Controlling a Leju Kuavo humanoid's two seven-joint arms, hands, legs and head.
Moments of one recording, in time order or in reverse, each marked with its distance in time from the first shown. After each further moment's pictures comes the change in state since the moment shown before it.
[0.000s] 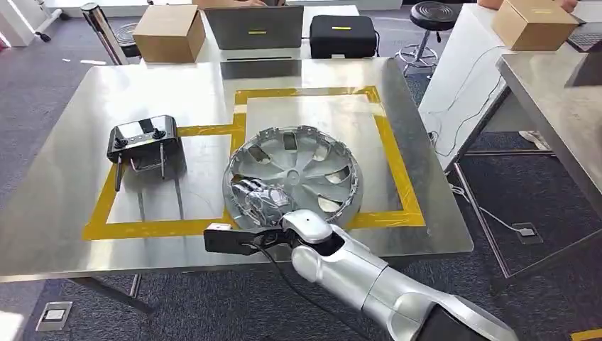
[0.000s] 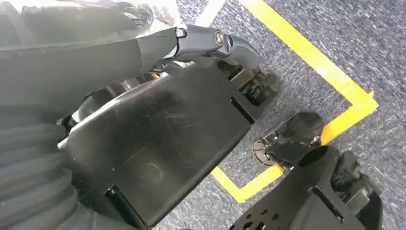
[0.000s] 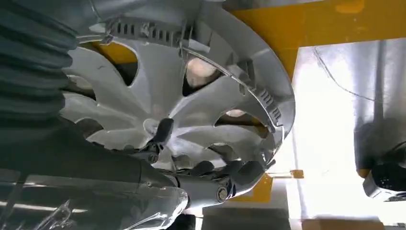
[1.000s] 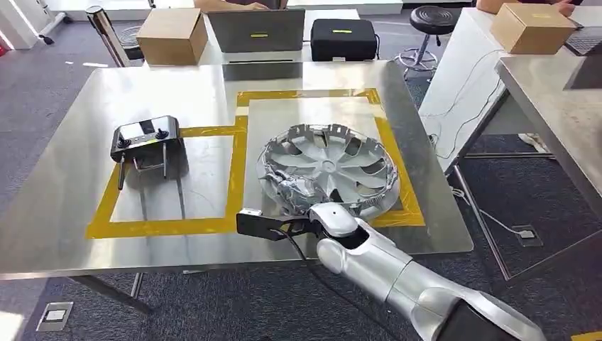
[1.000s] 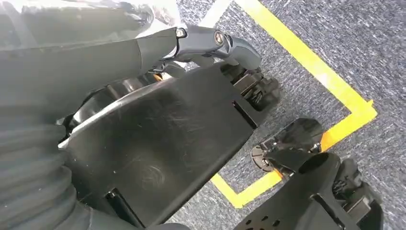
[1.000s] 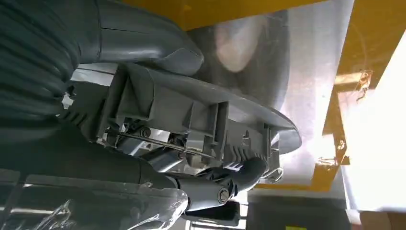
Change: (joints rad) left arm 0.003 0.000 -0.035 0.000 0.030 0.053 -0.014; right arm -0.012 -0.117 0.007 -0.050 -0.002 -0.020 0.090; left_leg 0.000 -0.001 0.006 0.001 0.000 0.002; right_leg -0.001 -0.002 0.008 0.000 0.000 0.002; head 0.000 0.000
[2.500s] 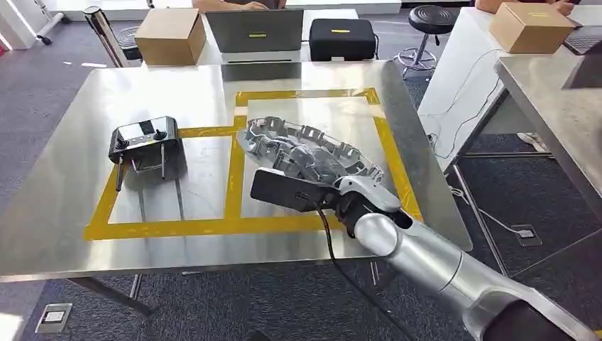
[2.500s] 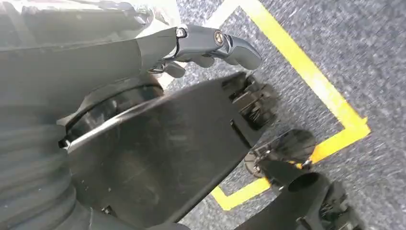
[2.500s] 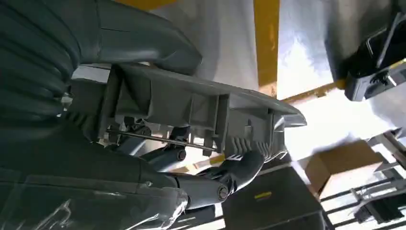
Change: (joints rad) left arm -0.006 0.014 -0.005 0.000 0.087 0.037 -0.024; right arm 0.001 -0.206 -0.121 -0.466 -0.332 0.090 0.042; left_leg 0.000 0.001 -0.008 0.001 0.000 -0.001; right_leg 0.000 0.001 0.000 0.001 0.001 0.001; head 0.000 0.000
